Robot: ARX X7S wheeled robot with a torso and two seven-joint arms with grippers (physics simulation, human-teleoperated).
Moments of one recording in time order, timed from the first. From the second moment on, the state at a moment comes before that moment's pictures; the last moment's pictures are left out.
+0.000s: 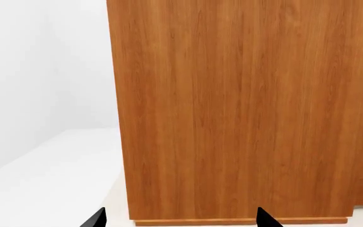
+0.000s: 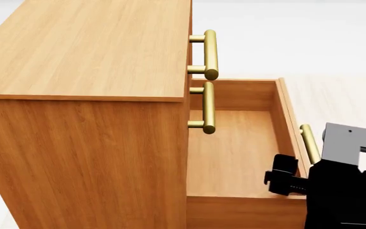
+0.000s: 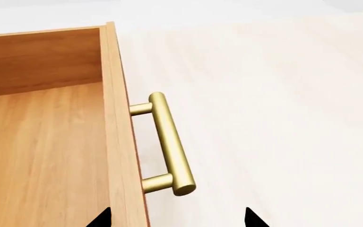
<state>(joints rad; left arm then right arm) 0.45 -0.36 0.33 0.35 -0.08 0.28 -0.46 0.71 0.34 -0.03 0.14 0.49 1.03 0.38</state>
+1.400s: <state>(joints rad) 0.44 -0.38 0.35 0.35 -0.09 0.28 -0.48 0.69 0.42 -0.08 0.13 0.50 0.98 0.26</state>
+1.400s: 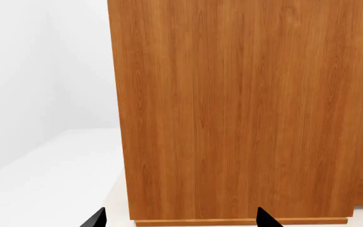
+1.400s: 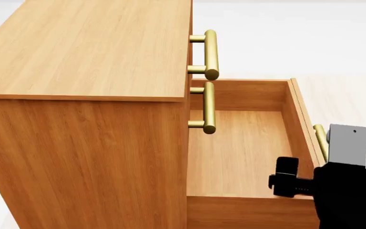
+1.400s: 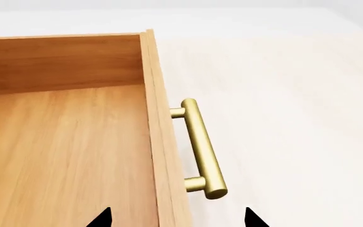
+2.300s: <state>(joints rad) 0.43 -0.39 0.36 0.32 -0.09 0.31 -0.49 0.64 0.51 0.06 -0.27 0.61 1.05 0.30</state>
